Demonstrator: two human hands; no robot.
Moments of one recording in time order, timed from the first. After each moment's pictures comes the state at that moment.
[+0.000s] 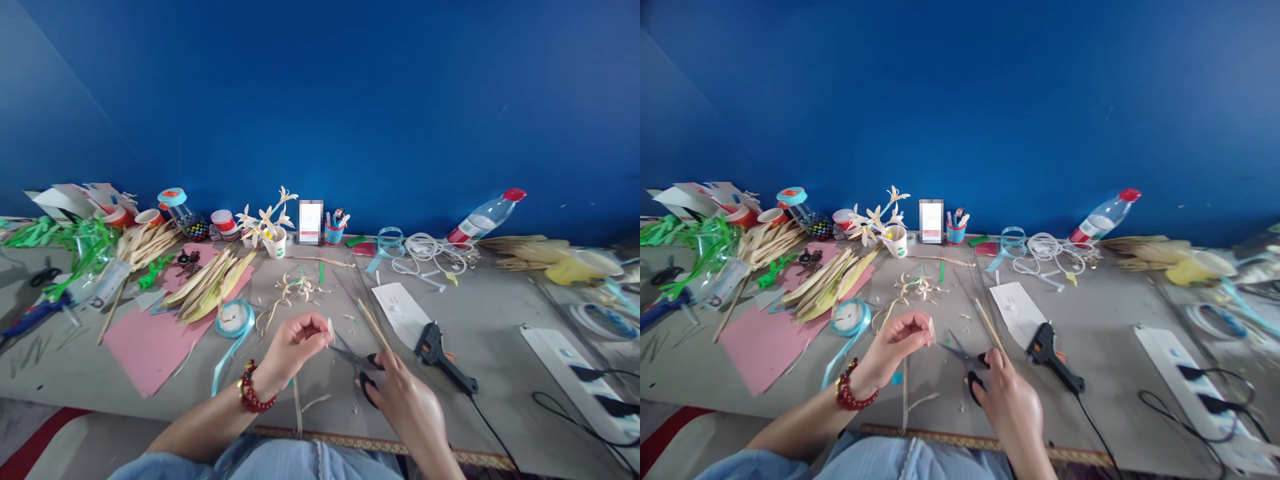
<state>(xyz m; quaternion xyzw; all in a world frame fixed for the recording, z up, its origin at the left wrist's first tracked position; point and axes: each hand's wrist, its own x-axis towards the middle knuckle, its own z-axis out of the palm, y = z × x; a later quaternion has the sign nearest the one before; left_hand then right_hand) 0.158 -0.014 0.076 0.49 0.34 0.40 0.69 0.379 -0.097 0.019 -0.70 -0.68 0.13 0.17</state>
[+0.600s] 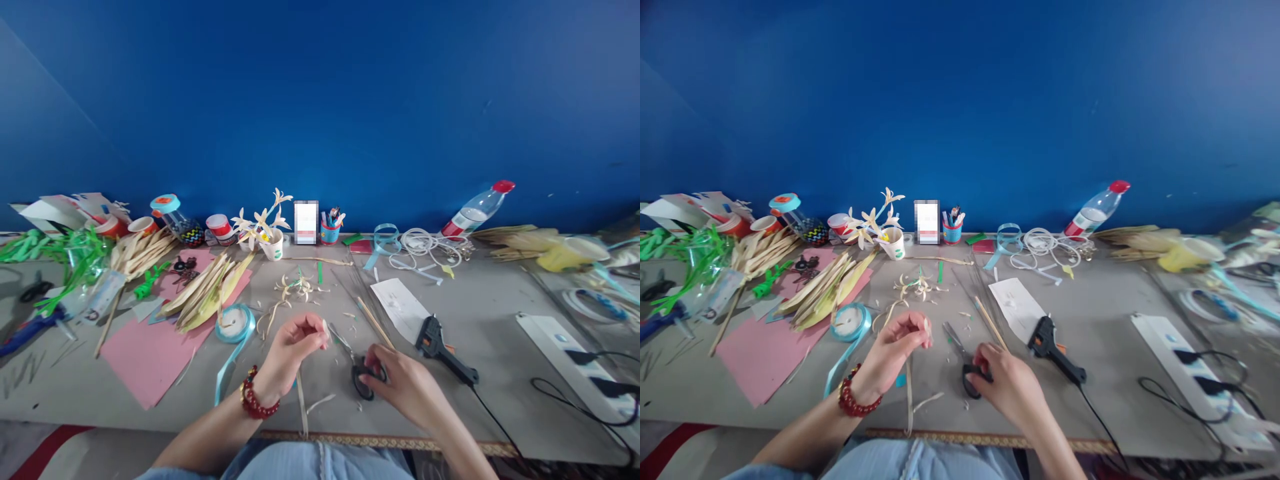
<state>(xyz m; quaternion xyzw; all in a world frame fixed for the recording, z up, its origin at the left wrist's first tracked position) 0.158 -0.016 0.071 0.41 0.32 0.43 0.73 0.380 -0.076 0.051 -0.65 -0.68 0.30 0.15</state>
